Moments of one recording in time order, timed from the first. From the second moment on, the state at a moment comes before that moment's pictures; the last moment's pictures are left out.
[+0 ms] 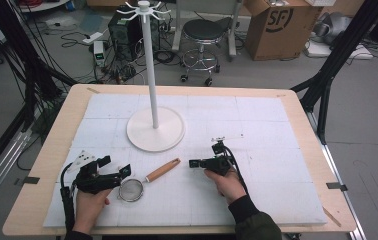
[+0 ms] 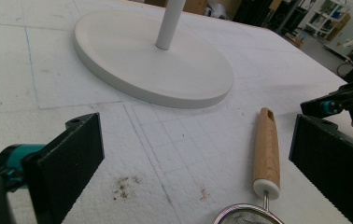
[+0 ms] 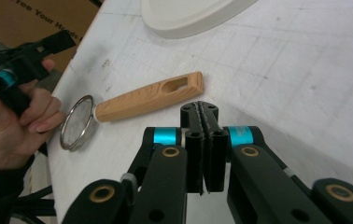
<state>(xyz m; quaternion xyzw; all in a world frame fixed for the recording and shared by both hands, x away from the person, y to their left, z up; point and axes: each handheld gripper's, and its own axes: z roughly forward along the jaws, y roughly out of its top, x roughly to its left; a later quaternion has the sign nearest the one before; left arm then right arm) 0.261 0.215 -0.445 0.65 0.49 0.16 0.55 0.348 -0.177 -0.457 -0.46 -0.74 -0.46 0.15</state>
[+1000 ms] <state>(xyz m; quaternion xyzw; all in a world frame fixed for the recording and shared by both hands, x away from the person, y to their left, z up) 0.259 0.210 -0.445 0.67 0.48 0.16 0.55 0.328 -0.238 -0.436 -0.42 -0.73 -0.53 0.10</state>
